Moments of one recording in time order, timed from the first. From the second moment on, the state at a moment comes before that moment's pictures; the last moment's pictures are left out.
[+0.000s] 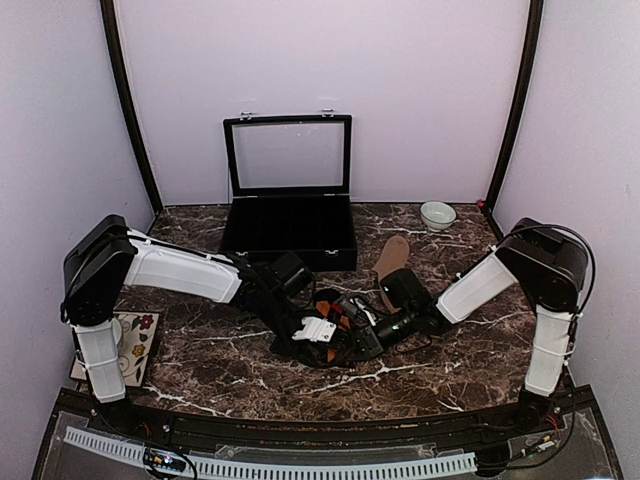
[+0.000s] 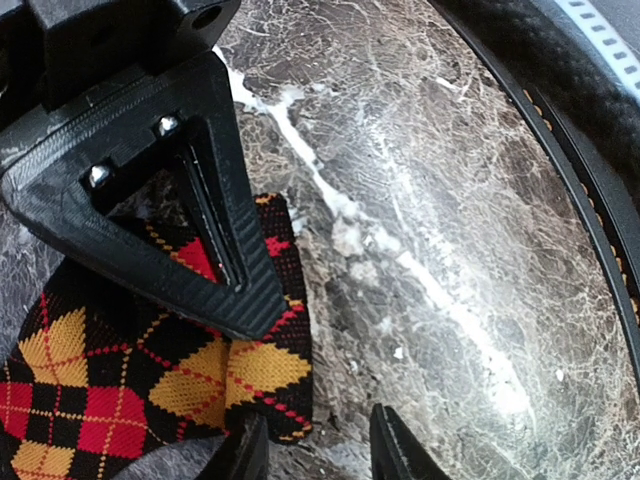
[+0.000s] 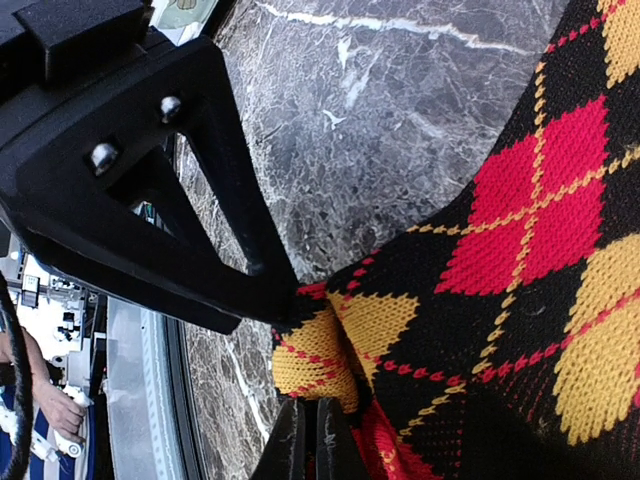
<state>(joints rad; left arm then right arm) -0.93 1.90 1.18 -0.44 0.50 0.96 0.79 1.93 0.76 0.31 -0.87 0.35</state>
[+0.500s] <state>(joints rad) -0.95 1.91 1.18 -0.40 0.47 0.96 0.78 1.94 0.76 0.31 -0.90 0.36</state>
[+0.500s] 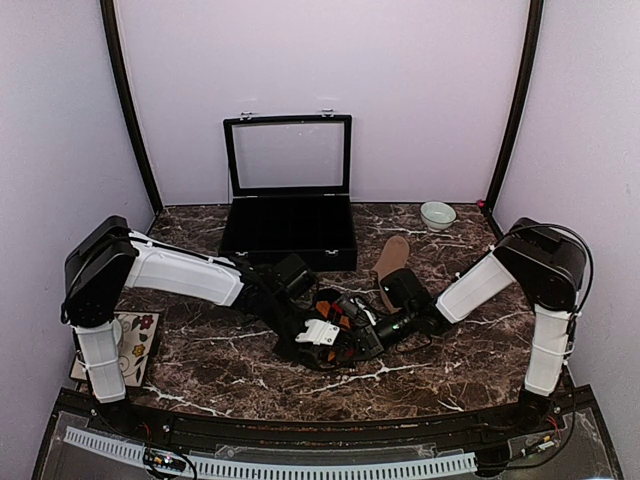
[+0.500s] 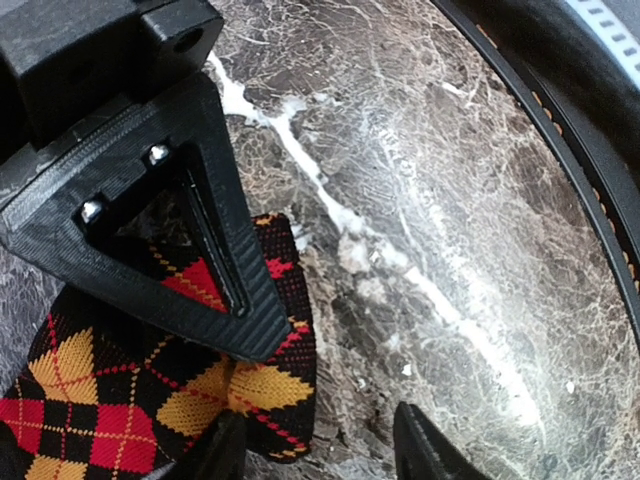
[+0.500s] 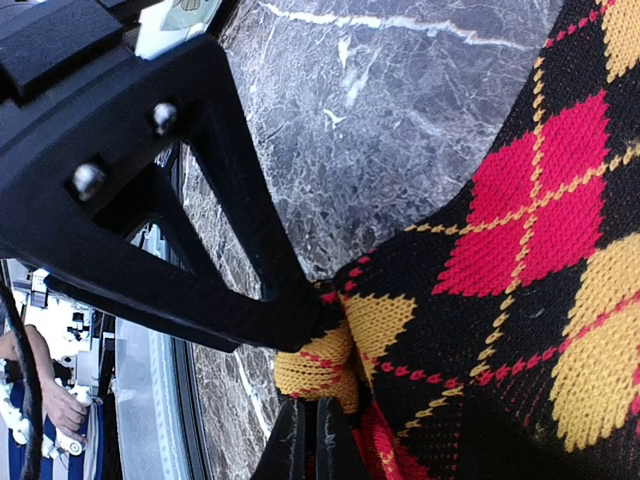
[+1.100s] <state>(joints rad) -0.97 1.87 1.18 -0.41 0.48 0.93 0.78 1.95 0.76 0.32 -0.91 0.36</state>
